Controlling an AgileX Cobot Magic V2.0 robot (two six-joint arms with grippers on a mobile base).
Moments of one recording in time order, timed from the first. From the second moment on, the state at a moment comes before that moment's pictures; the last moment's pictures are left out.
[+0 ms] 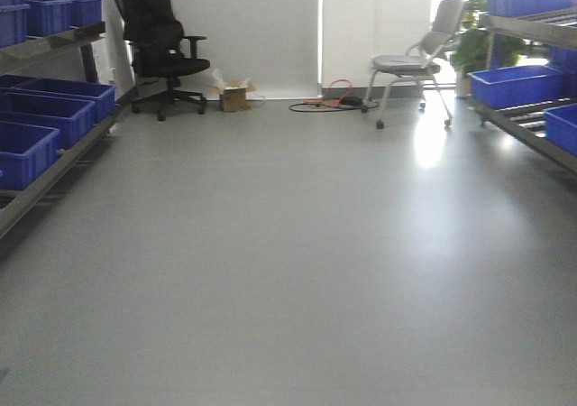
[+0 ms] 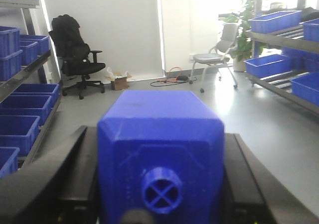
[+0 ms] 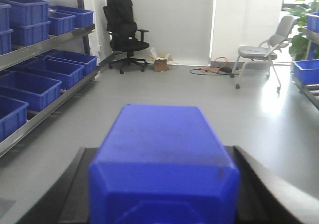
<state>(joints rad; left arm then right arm) -0.28 -0.01 -0.60 0.20 0.66 -0.11 0.23 0.04 -0.63 -0.06 0.66 0.10</state>
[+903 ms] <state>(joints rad) -0.28 -0.01 -0.50 0.20 0.66 -0.11 0.23 0.04 -0.63 -0.07 0.66 0.10</state>
